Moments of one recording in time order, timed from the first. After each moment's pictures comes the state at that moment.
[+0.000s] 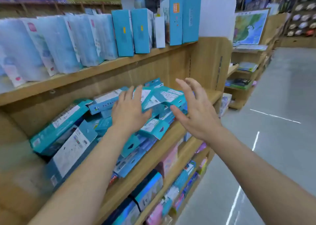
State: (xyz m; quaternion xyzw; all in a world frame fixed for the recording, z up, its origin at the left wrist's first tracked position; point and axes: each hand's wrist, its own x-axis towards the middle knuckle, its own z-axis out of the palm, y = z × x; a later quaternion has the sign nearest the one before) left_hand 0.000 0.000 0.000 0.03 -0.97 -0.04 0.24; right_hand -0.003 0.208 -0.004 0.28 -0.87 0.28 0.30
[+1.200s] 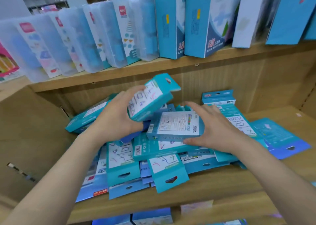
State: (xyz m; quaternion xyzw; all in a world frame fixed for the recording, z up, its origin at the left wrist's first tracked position) left_hand -0.040 -0.022 0.036 0.24 -0.93 -0.17 0.22; right_hand -0.247 0.146 -0.028 0.57 -0.77 0.26 -0.04
